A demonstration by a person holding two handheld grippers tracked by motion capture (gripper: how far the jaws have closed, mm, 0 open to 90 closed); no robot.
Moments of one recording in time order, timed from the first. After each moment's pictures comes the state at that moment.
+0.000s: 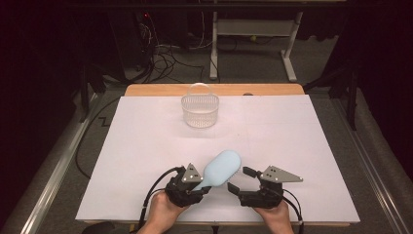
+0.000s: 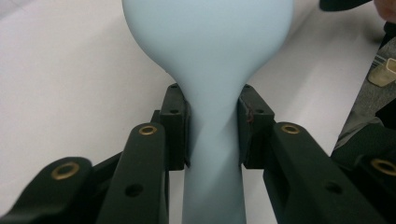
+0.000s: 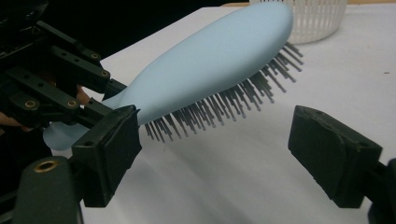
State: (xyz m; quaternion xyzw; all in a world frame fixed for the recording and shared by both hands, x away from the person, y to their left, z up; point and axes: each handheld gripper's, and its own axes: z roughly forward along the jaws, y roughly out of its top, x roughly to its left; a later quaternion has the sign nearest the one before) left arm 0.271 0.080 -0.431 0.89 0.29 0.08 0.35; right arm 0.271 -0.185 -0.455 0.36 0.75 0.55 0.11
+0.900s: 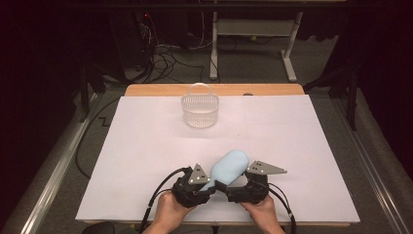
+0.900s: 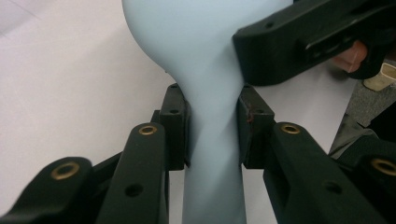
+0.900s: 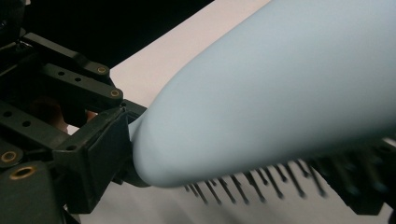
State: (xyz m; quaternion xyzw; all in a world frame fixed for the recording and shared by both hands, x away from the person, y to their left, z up) left arm 0.270 0.064 -0.431 0.89 0.28 0.08 0.37; right arm 0.288 -0.154 -0.462 0.37 0.74 0.56 0.05
